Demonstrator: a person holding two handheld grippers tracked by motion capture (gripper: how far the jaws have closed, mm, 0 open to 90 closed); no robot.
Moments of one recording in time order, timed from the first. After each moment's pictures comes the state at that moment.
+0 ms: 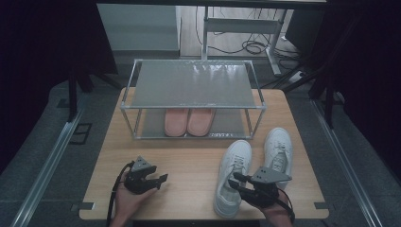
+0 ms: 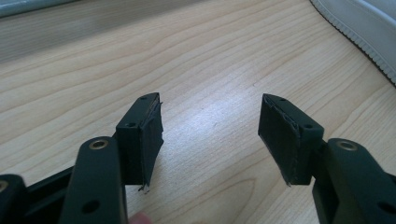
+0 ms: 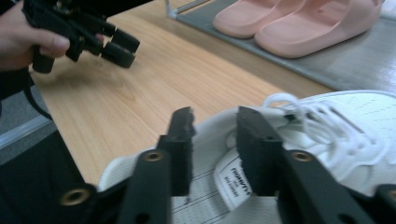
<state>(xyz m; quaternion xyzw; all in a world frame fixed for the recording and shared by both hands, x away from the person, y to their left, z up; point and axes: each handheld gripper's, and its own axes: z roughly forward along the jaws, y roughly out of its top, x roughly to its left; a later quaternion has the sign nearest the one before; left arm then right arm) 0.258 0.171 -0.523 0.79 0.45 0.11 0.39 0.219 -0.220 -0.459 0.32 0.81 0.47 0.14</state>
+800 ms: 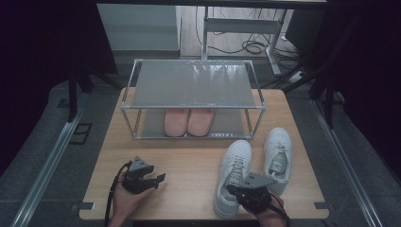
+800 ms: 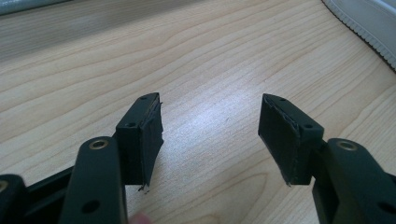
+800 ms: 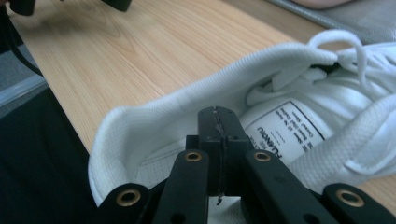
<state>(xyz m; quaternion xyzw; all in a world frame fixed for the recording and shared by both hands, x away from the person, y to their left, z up) 0.259 0.176 -0.524 0.79 0.46 0.11 0.39 0.214 -0.207 -0.480 0.32 0.85 0.40 0.13</state>
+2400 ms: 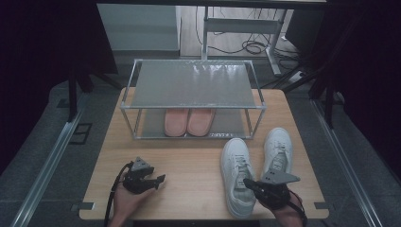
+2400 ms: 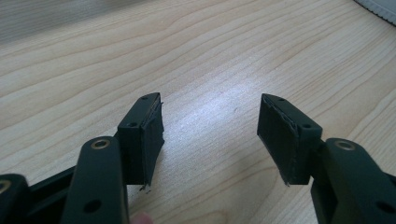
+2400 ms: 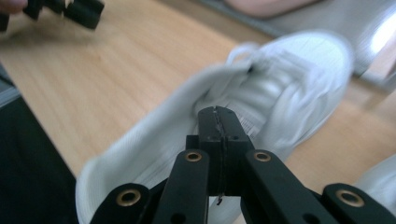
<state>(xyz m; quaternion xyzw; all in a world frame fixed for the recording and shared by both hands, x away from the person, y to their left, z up) 0.262 0.174 -0.531 0.80 0.46 0.11 0.37 0.218 -0.251 -0.457 0.34 0.83 0.41 0.17</state>
